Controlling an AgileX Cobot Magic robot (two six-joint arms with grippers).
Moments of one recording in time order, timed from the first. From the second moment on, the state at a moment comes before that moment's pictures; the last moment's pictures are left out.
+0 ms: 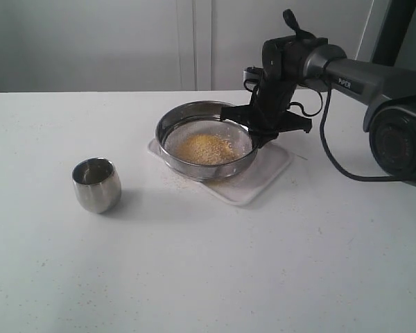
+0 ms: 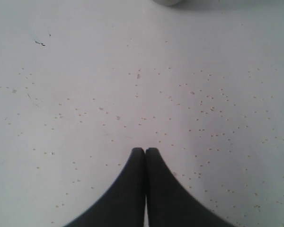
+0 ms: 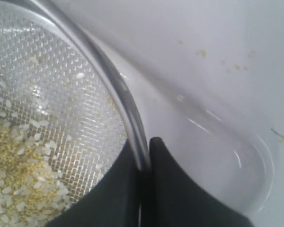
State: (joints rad) left arm -0.23 0.57 -0.45 -0.10 0.85 0.00; right arm 0.33 2.44 -2.13 -0.01 0.99 0.44
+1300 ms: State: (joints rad) left arm -0.23 0.57 -0.45 -0.10 0.85 0.00; right arm 0.35 2.38 -2.11 -0.17 1.08 0.61
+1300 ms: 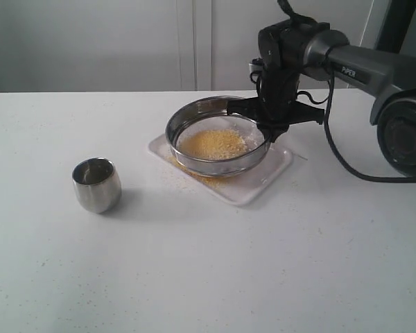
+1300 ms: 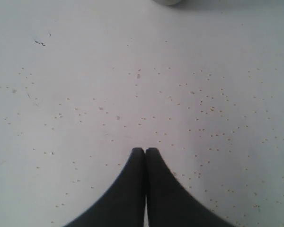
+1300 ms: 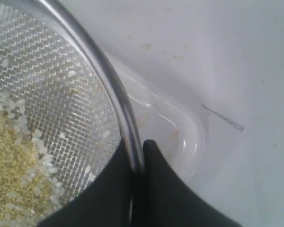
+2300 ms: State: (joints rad) left arm -0.23 0.57 -0.45 -0.10 0.85 0.00; right arm 0.31 2.31 -2.02 -0.05 0.97 0.53
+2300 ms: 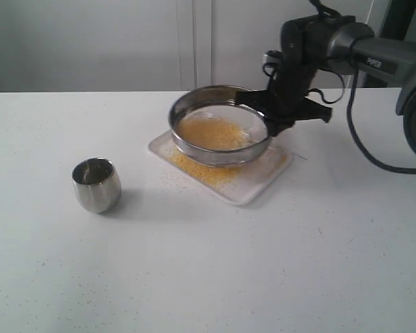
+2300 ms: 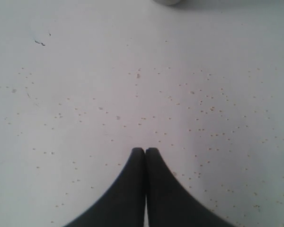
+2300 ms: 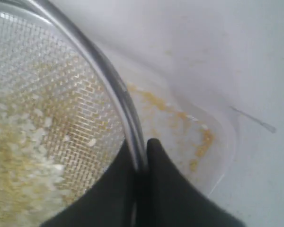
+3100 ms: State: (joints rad) left arm -0.23 0.57 -0.45 -0.10 0.85 0.00; right arm 0.31 2.26 -1.93 0.11 0.88 0.53
